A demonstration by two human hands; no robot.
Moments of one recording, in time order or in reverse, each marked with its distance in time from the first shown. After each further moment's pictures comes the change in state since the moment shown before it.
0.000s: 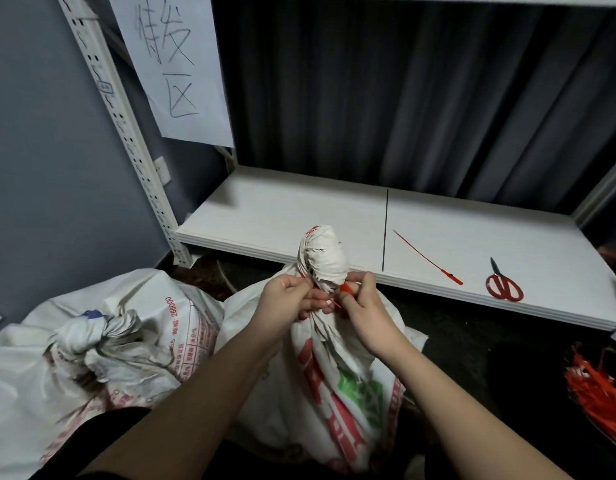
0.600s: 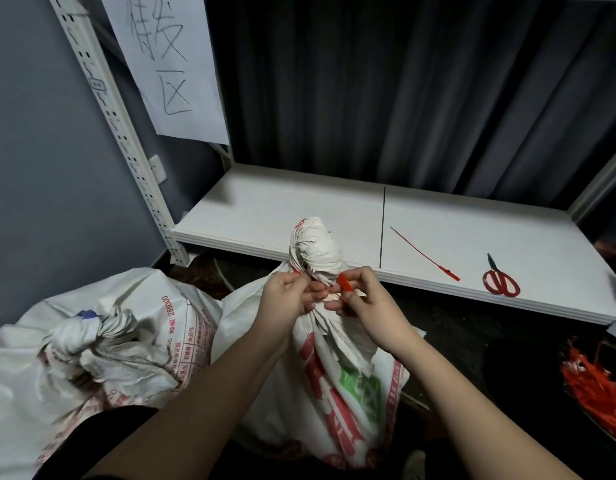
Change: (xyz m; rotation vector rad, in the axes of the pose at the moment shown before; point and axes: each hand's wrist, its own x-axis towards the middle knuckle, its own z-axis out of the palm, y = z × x) left_hand 0.004 -0.006 0.010 -0.136 0.078 0.043; right_hand 0.002 0.009 -0.013 0.167 -0.082 0.017
